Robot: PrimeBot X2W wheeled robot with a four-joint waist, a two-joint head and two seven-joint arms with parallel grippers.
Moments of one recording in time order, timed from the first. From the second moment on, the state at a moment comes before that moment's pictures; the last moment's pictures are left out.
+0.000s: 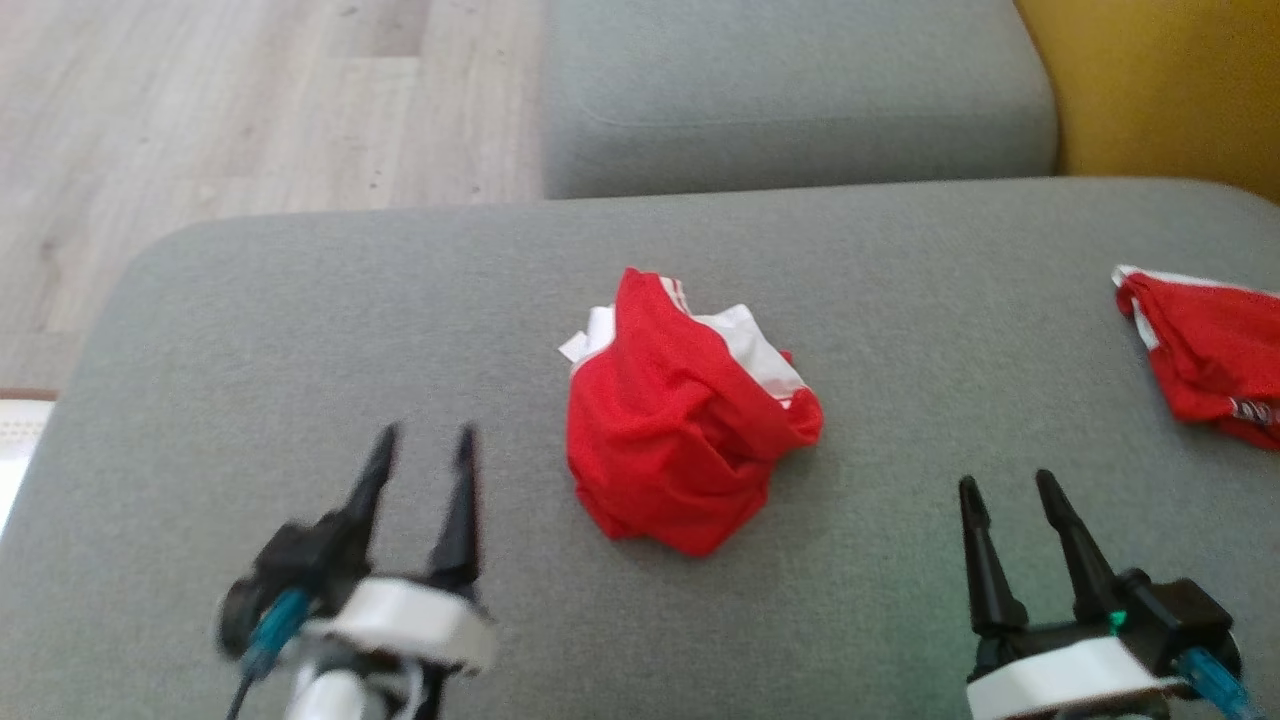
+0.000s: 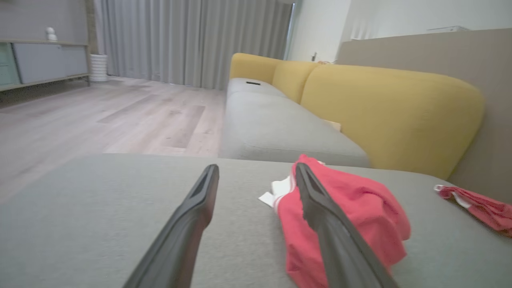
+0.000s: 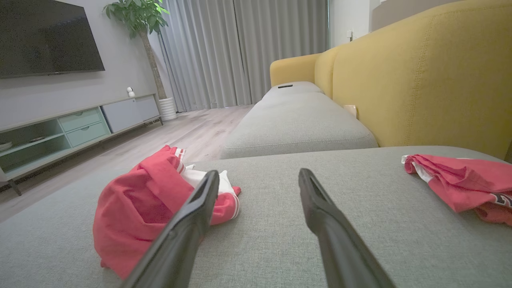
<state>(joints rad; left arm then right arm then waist) -0.03 0.07 -0.33 0.15 -0.28 0.09 -0.25 0.11 -0.06 0.08 0.17 0.18 0.13 -0.26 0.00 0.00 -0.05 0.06</state>
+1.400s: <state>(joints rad) 0.16 0.06 -0.22 0.10 -0.11 0.04 -0.25 0.16 -0.05 0.06 0.16 0.18 0.13 -0.26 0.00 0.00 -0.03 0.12</state>
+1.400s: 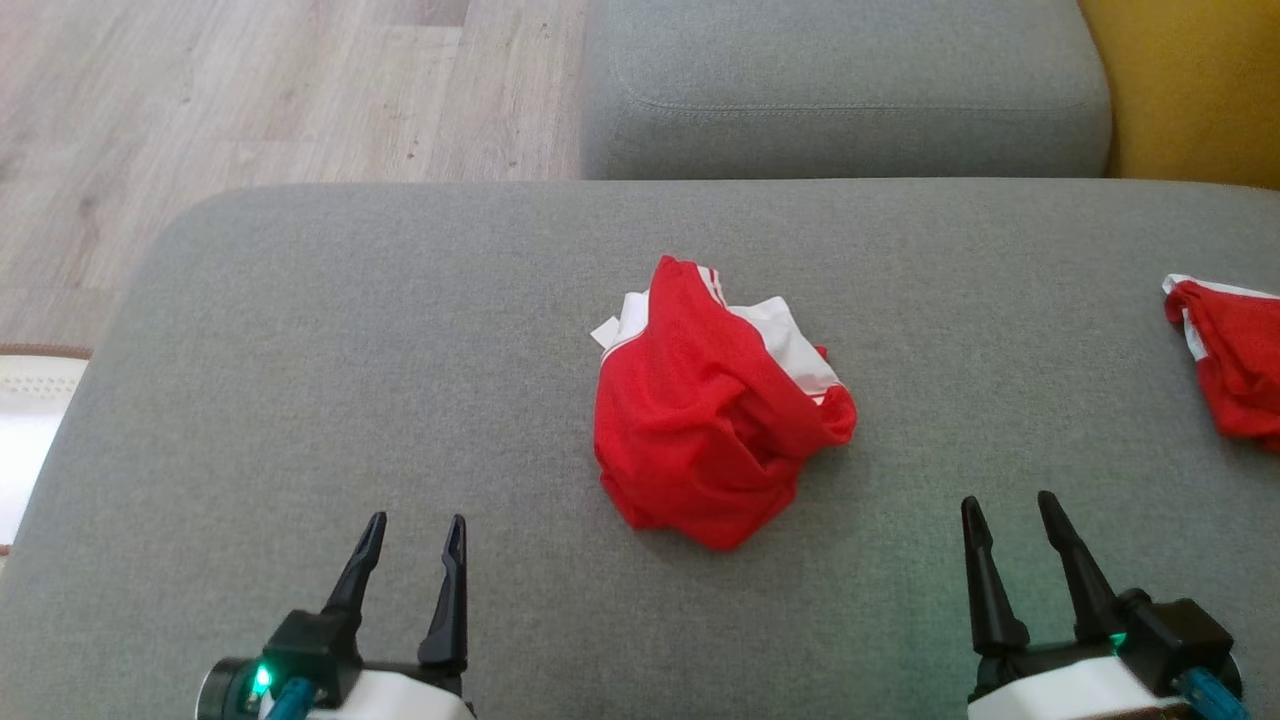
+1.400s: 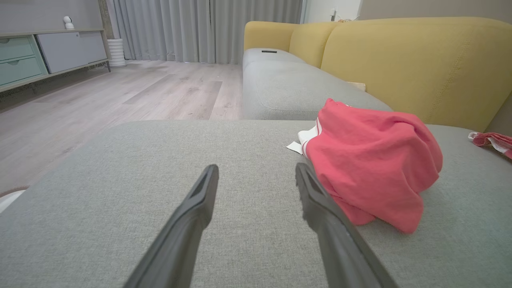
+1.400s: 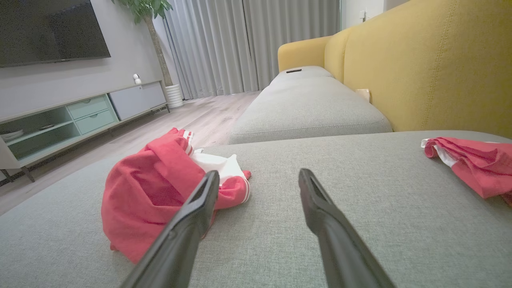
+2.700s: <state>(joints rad) -0.04 0.05 -0.41 0.04 -0.12 0.07 -0.25 -0.46 -0.21 0.43 0.70 0.62 0.13 -0.18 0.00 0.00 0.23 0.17</state>
